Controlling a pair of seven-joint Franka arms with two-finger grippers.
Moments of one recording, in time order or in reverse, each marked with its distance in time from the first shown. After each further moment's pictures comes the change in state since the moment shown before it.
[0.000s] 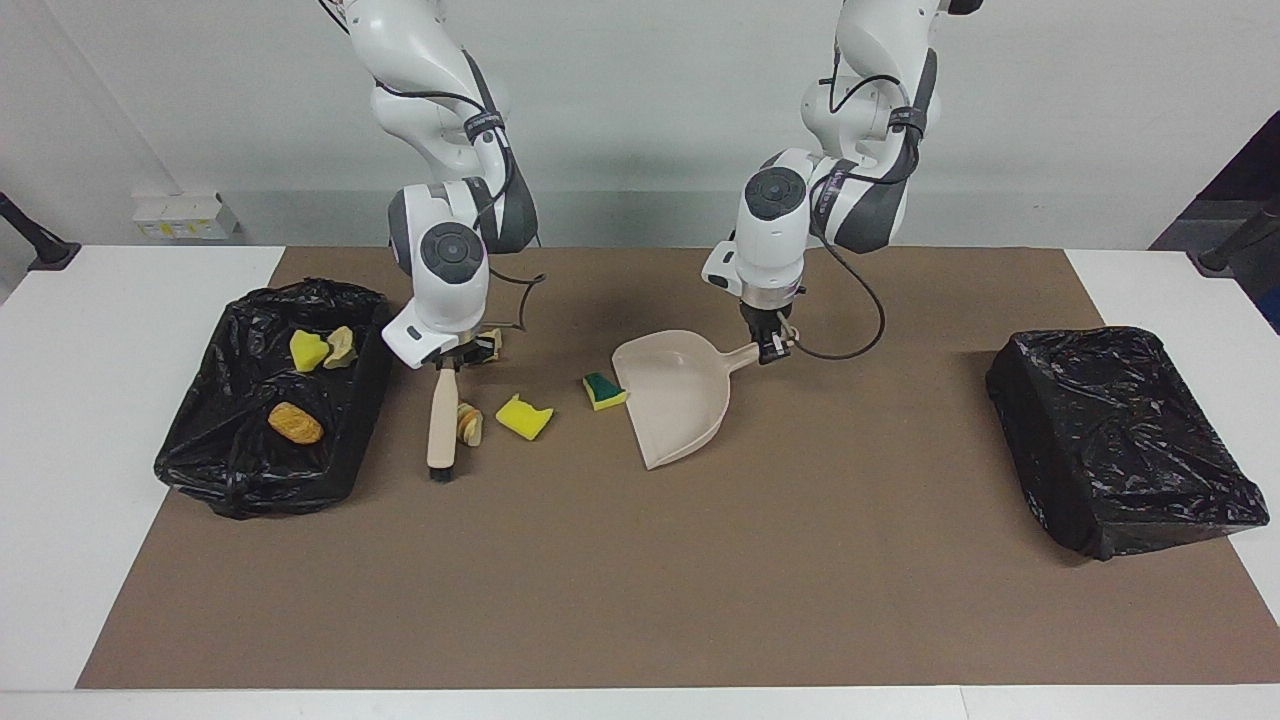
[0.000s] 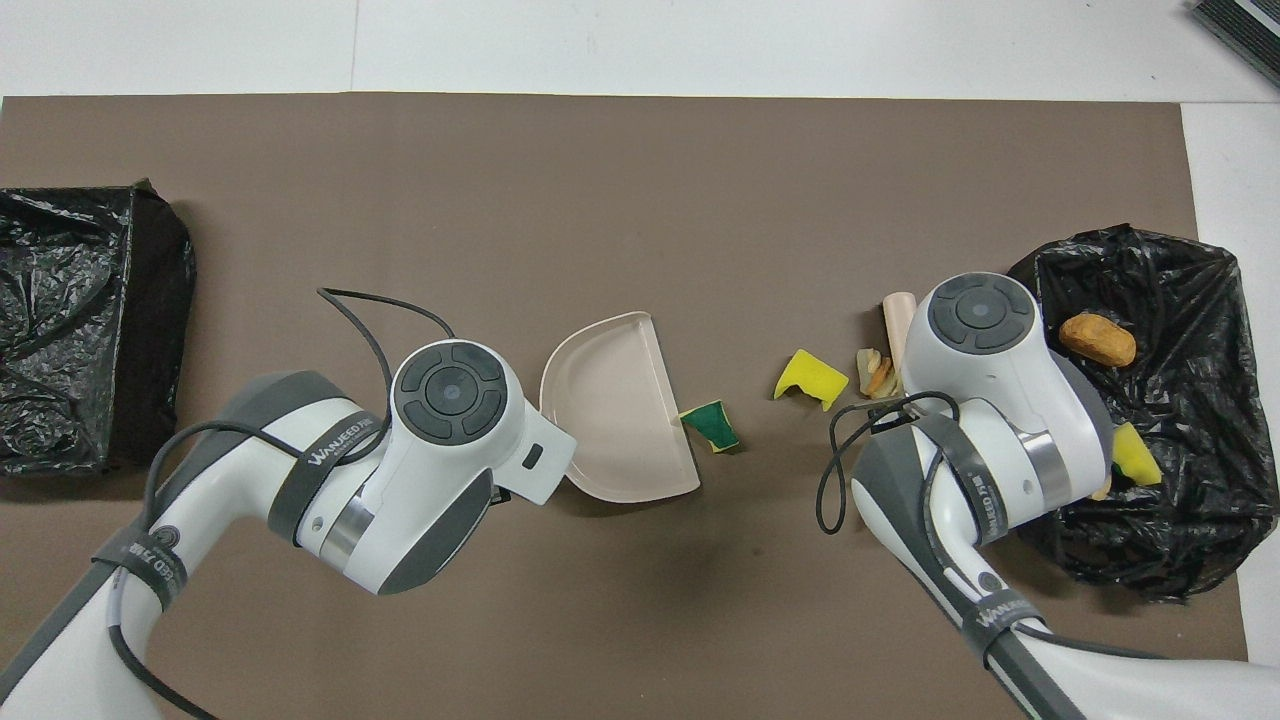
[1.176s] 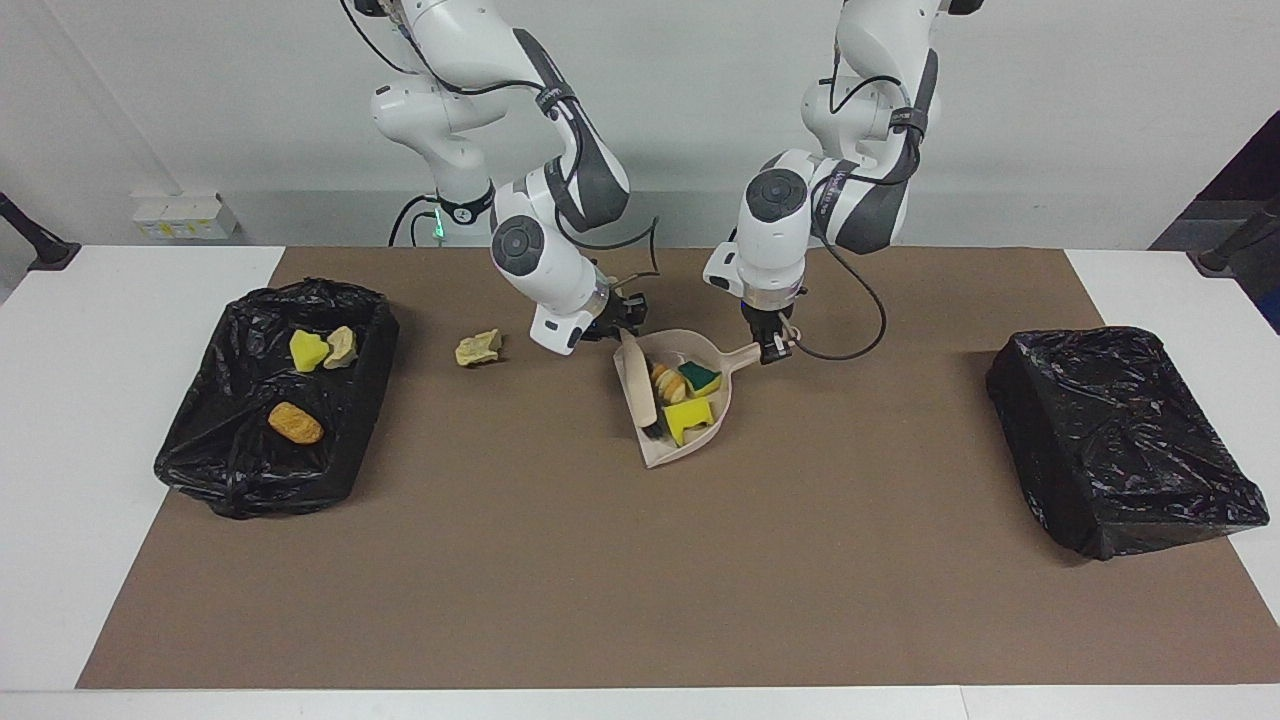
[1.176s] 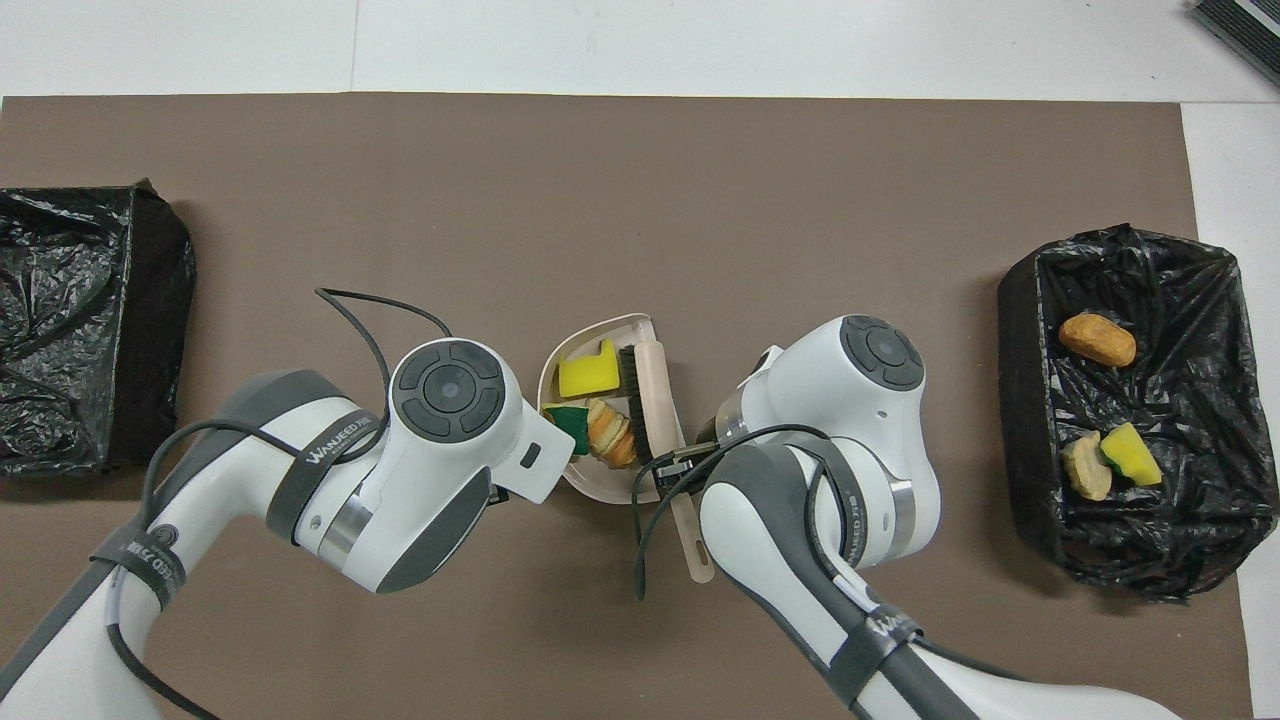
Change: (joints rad) left arm 0.002 0.001 0.003 0.000 0.000 -0.005 -0.001; right arm 0.247 0.041 0.003 0.033 0.808 0.136 -0.280
